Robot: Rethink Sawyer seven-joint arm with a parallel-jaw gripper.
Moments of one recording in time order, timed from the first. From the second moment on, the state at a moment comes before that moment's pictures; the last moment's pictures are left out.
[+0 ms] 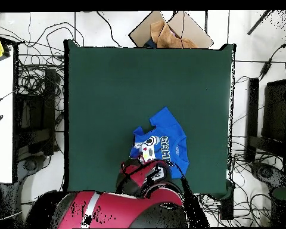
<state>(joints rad) -0.08 -0.40 -0.12 1.95 -0.66 -0.21 1.79</state>
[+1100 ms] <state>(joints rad) -0.35 -0.50 0.05 2.04 -0.66 -0.07 1.79</state>
